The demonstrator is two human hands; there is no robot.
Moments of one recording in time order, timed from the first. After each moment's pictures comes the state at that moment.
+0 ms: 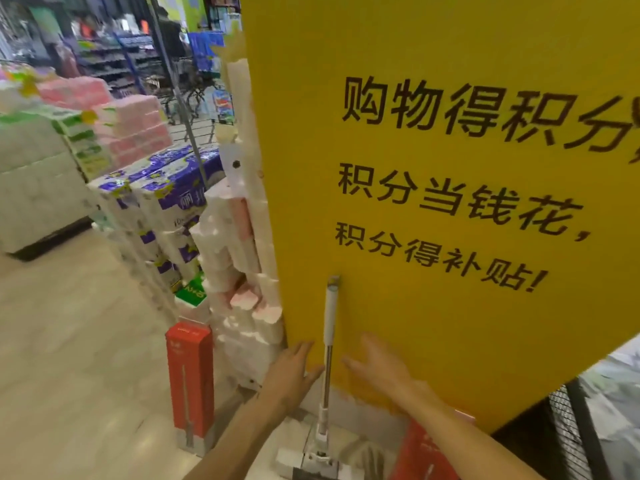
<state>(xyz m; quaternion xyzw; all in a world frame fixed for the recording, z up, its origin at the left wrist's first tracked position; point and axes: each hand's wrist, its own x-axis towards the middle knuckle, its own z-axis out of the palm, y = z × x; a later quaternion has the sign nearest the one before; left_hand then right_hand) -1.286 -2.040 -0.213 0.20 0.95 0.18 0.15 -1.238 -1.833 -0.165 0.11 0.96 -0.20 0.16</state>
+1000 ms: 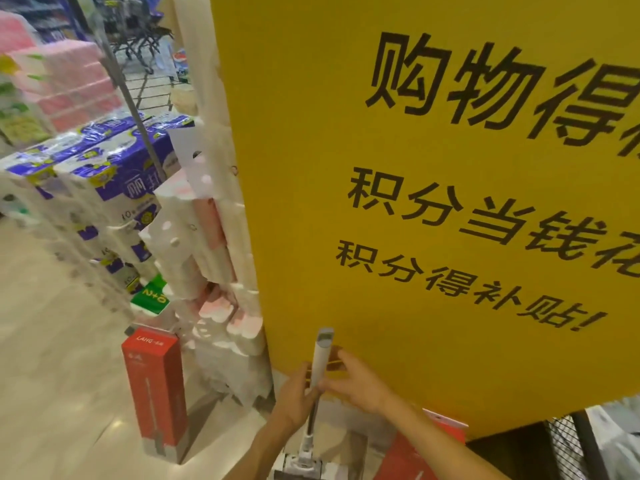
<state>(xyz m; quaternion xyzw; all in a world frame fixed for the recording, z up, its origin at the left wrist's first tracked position) -1.355 -2.006 -0.317 0.15 0.81 0.50 0.26 -1.320 -1.836 -0.231 0.12 0.85 -0.47 0.20</state>
